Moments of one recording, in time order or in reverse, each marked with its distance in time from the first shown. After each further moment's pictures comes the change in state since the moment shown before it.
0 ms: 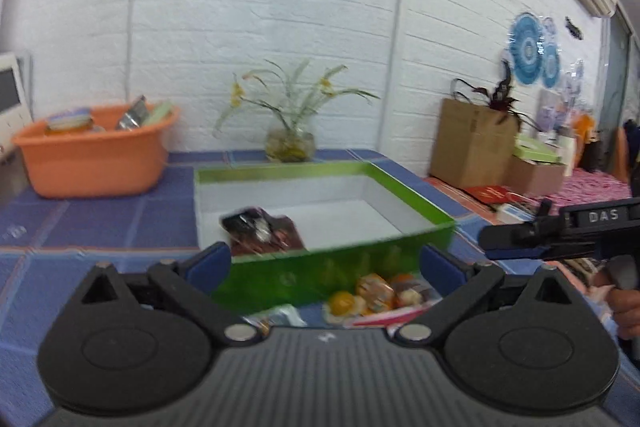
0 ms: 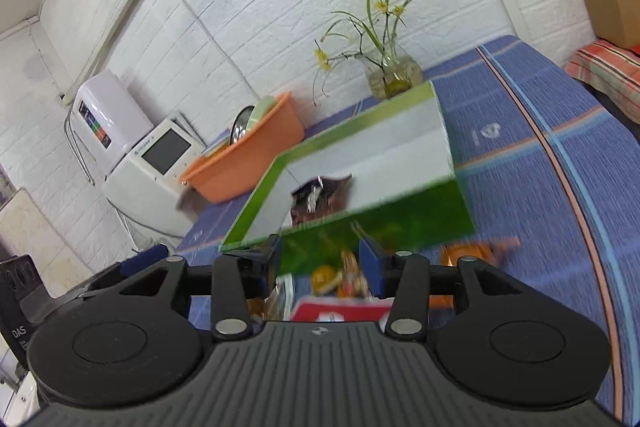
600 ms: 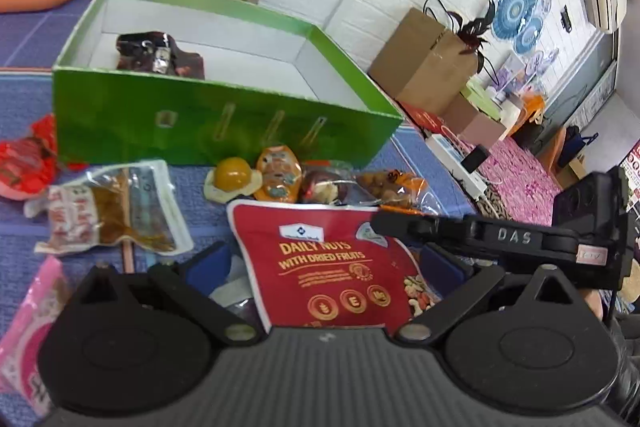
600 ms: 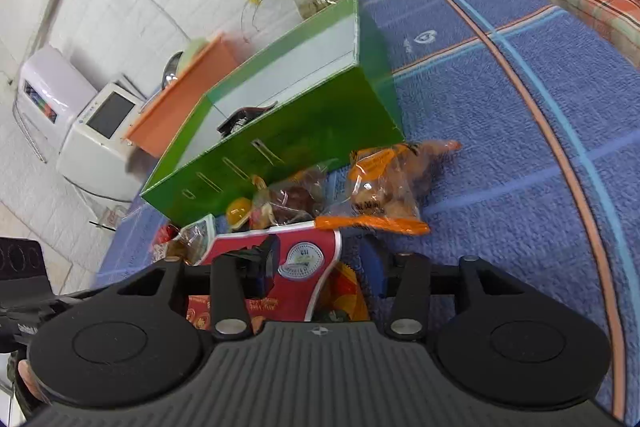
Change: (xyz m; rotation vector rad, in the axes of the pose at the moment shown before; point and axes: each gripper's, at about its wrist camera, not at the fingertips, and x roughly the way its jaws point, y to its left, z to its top) left arm 0.084 -0.006 -0.038 -0.257 0.325 -0.233; right arm 0.047 -0.051 -0.026 0.076 0.153 -0.083
